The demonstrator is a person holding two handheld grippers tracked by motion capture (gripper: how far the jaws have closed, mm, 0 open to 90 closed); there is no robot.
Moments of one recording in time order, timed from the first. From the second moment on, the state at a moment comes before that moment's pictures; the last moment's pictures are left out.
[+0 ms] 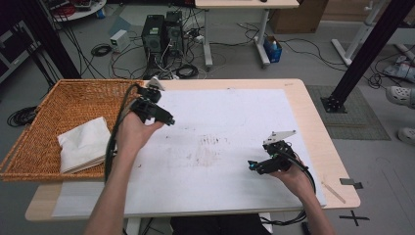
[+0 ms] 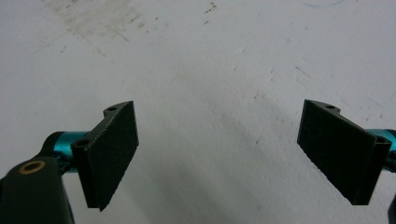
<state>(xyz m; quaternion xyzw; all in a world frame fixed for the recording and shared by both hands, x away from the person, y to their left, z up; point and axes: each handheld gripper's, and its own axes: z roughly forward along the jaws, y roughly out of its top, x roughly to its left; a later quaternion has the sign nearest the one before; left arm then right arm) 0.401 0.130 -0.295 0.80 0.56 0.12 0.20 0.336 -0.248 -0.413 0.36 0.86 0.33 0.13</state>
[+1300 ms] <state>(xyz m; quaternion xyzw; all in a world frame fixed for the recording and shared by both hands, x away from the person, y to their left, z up) 0.365 0.068 -0.388 0.82 0.53 0.10 0.19 0.354 -0.250 -0.404 0.36 0.87 0.31 0.12</state>
